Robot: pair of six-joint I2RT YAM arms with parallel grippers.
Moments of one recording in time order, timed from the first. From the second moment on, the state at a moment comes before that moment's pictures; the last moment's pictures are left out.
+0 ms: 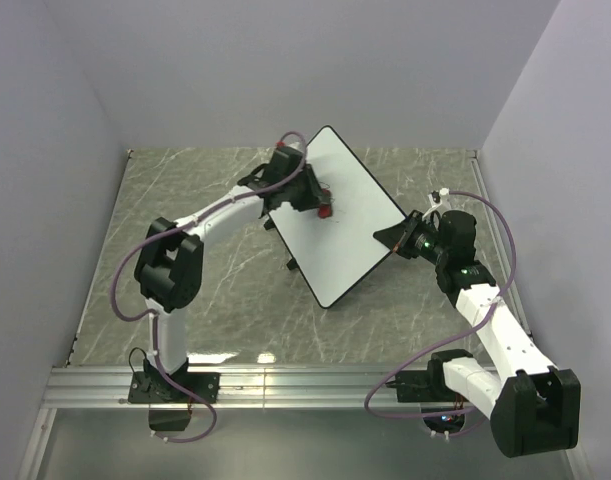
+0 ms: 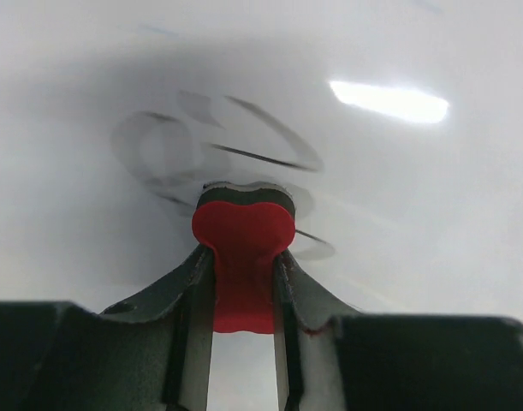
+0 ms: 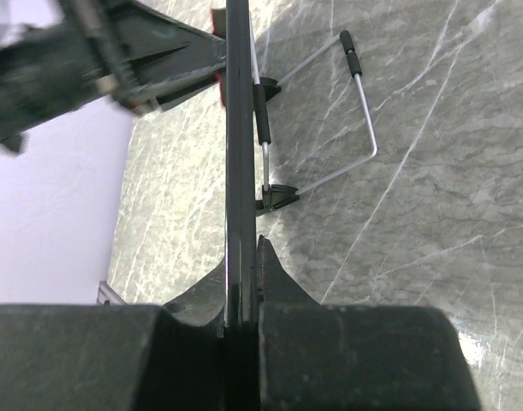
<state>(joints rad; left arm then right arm) -0.62 1.98 1.64 -0.30 0.18 -0.81 0.12 0.99 0.62 -0.04 -0.50 0.68</state>
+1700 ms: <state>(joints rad) -0.38 2.25 1.96 -0.45 0.33 -0.60 0.13 0.97 0.65 -0.11 -0.48 0.70</state>
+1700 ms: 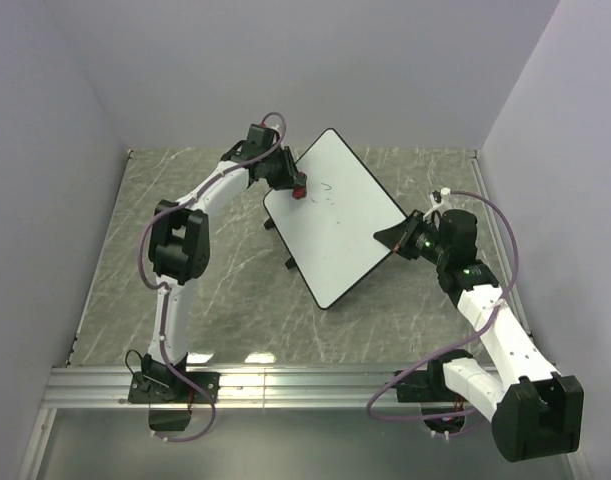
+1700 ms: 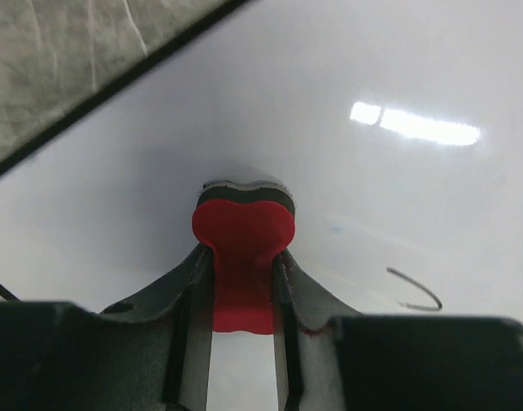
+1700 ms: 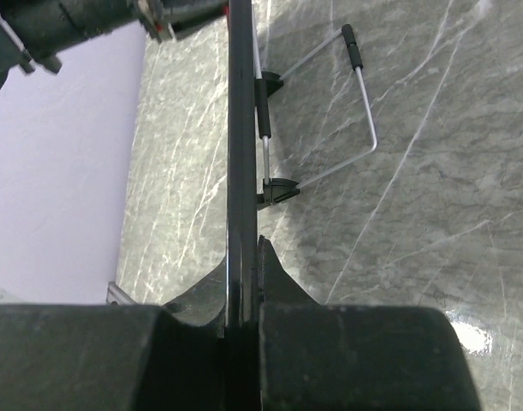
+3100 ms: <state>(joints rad) -0.45 2.33 2.19 -0.64 0.36 -0.54 0.13 1.02 0.68 -0.09 -0.48 0.72</state>
